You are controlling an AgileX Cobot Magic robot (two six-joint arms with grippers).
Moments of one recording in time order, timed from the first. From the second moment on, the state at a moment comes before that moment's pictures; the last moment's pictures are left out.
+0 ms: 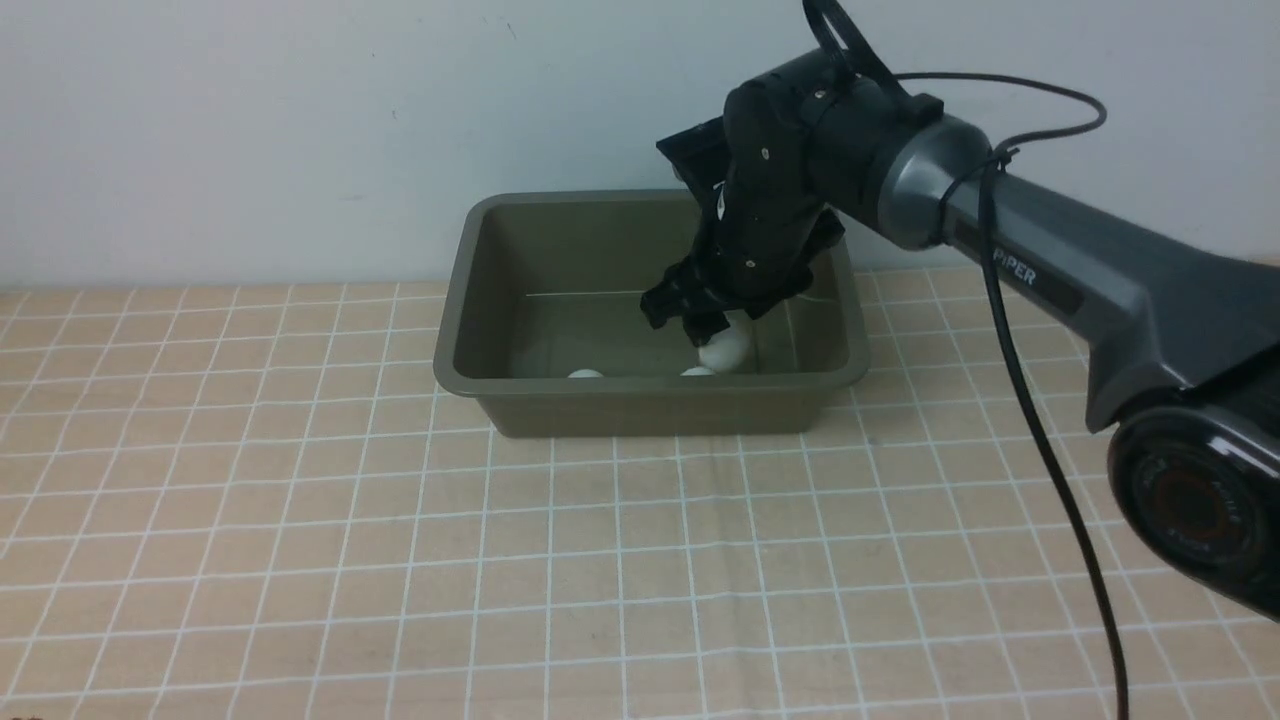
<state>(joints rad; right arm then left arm) 0.52 2.37 -2.21 -0.09 1.15 0.08 0.10 -0.01 0.02 -0.08 0.41 0.17</state>
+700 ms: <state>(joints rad) 0.34 1.81 -2.19 -0.18 1.25 0.08 0.10 -0.01 0.02 -0.08 0.41 0.17</state>
